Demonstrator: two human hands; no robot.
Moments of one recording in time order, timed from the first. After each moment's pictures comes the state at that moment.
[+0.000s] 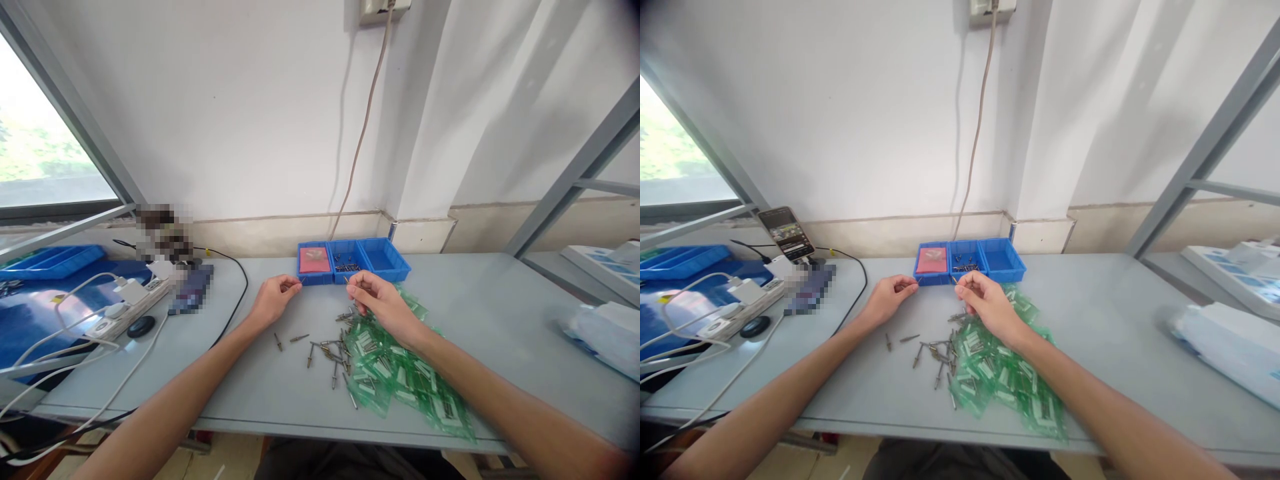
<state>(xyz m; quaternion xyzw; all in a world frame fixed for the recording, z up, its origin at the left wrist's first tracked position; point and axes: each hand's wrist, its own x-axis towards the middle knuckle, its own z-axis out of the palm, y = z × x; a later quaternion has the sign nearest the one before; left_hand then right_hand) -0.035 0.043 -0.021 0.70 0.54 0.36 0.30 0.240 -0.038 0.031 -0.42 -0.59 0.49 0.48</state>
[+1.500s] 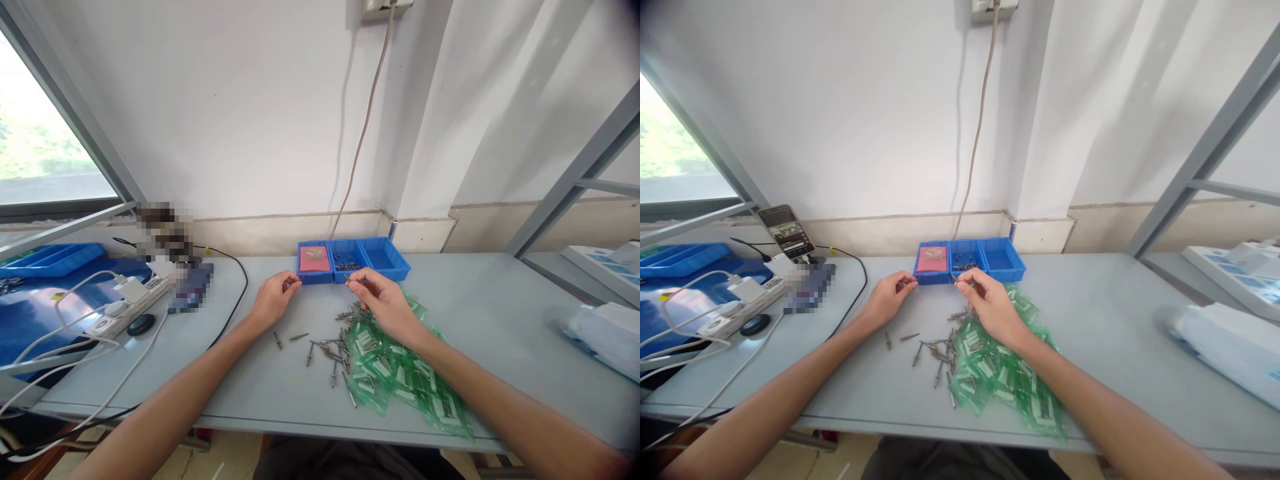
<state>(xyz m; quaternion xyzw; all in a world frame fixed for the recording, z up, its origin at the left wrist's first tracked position) -0.029 0.030 -0.006 0.75 0.53 0.34 0.18 0.244 -0.035 0.027 -0.43 -0.65 0.38 0.49</state>
